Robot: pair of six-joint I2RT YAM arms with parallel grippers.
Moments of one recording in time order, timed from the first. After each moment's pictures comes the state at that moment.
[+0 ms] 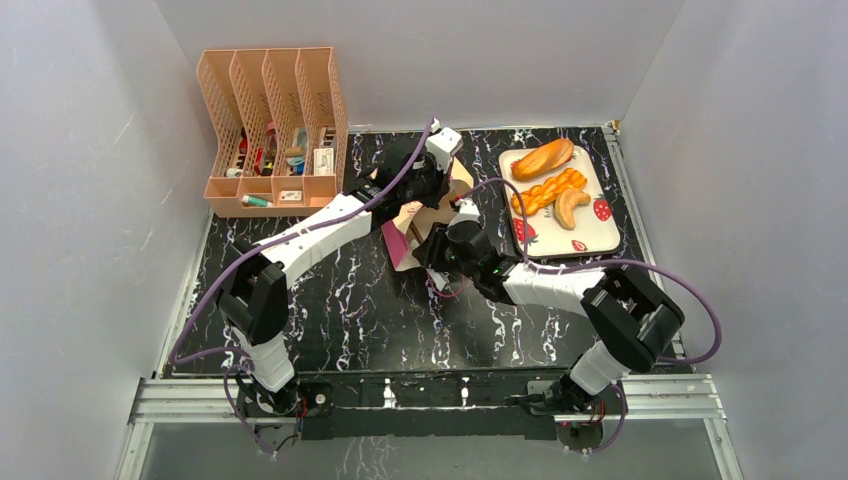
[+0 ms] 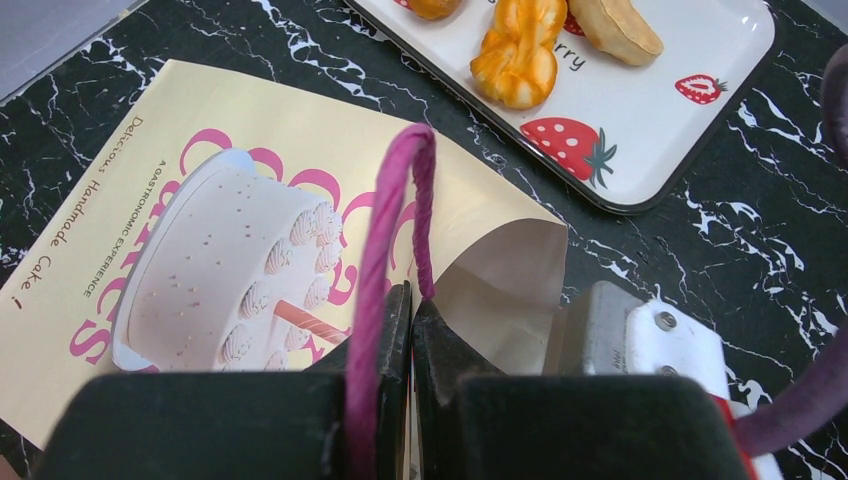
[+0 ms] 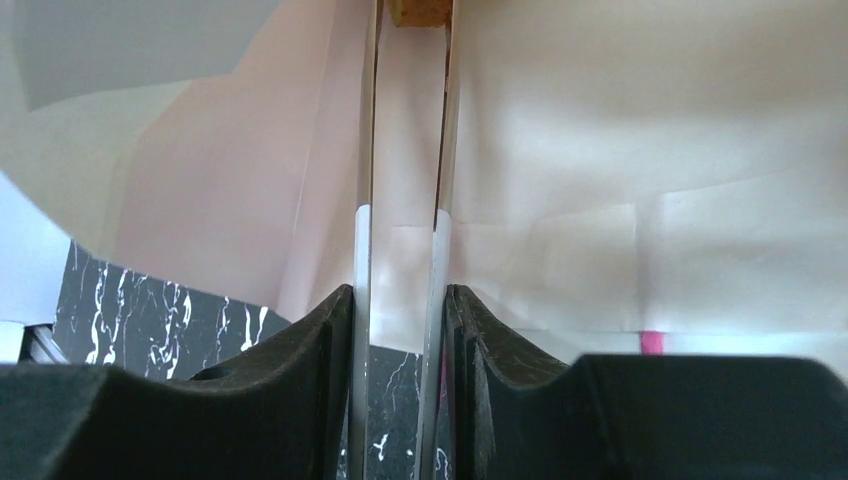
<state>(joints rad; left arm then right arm) -0.70 1.76 1.48 -0.21 0.08 0.01 0.78 1.56 0.76 0.35 0.11 0.71</state>
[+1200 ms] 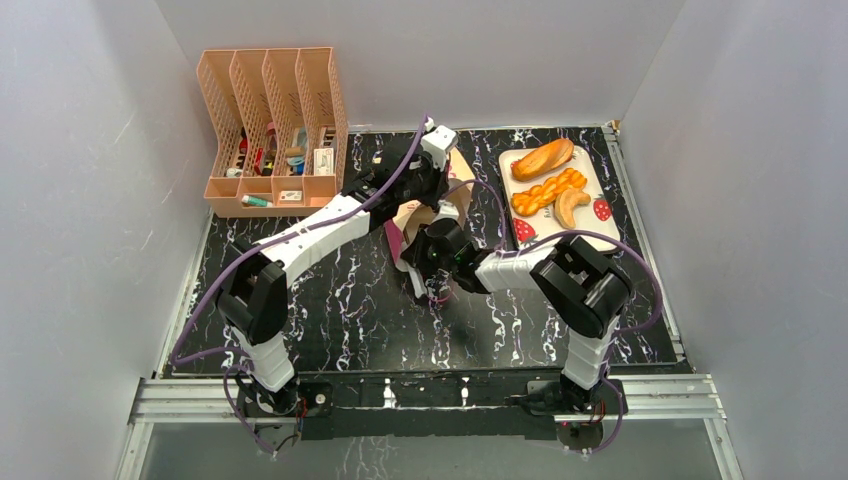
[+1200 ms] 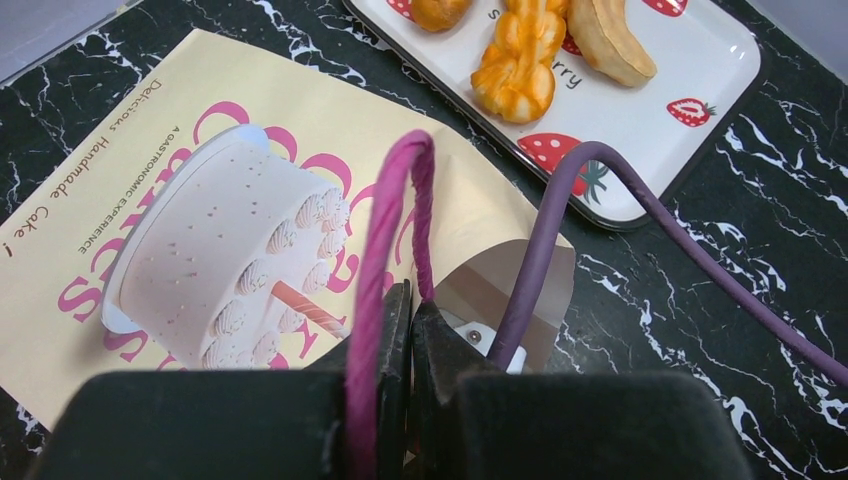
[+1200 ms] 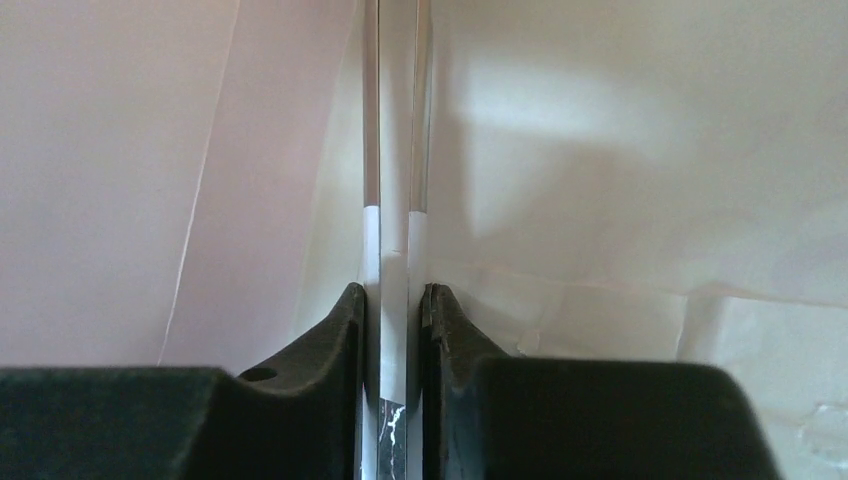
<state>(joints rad) -0.69 1.76 1.45 -0.16 0.10 -0.04 0.78 1.83 0.89 0.40 0.08 0.72</state>
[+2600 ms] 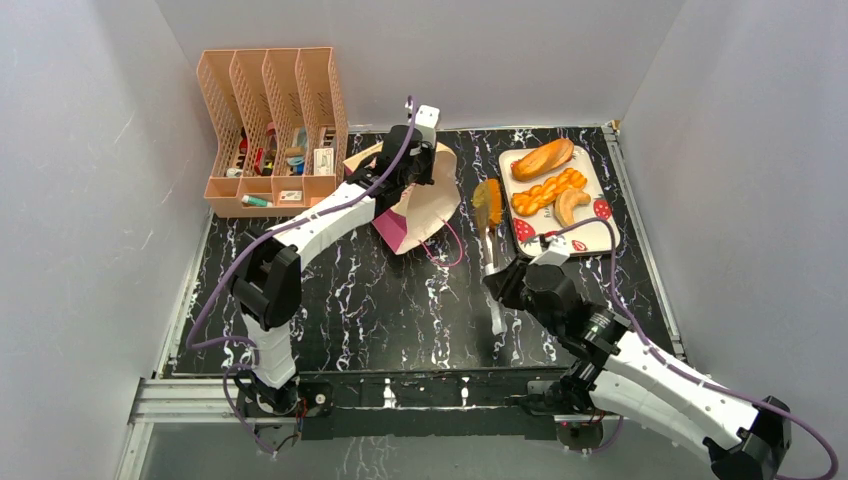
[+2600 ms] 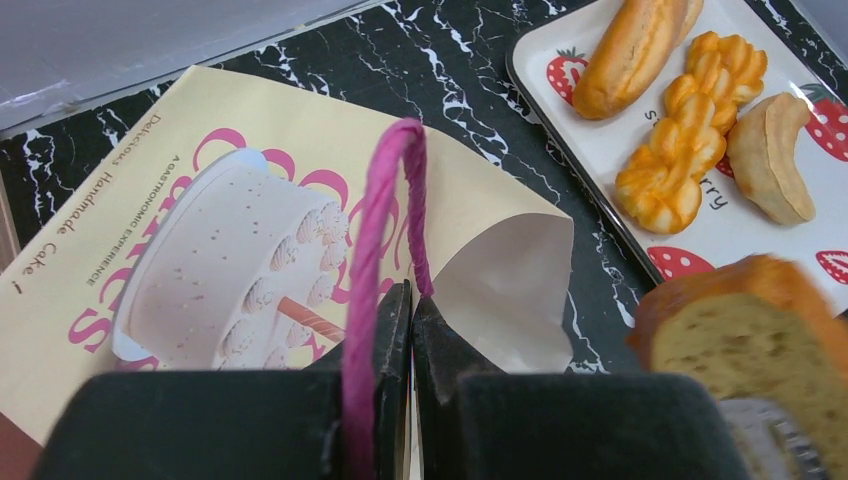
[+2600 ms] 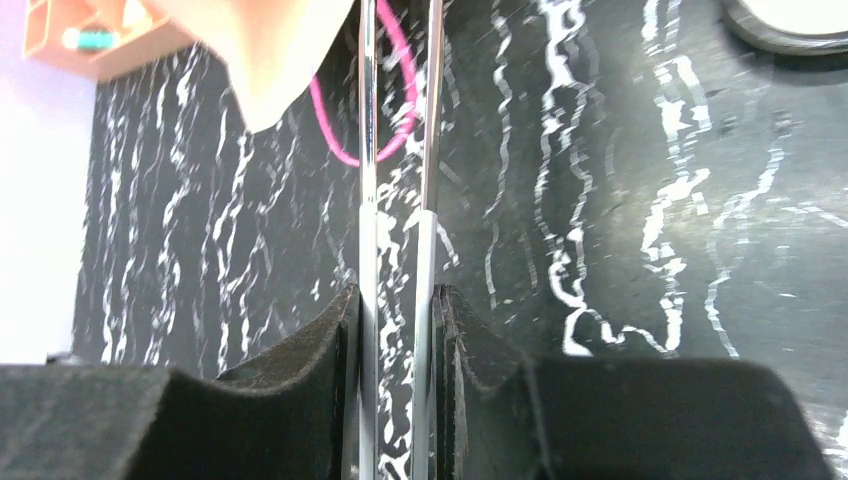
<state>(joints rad) -0.65 1.87 1.56 -0.11 -0.16 -0.12 0.80 0.68 0.49 -0.32 0.29 0.84</state>
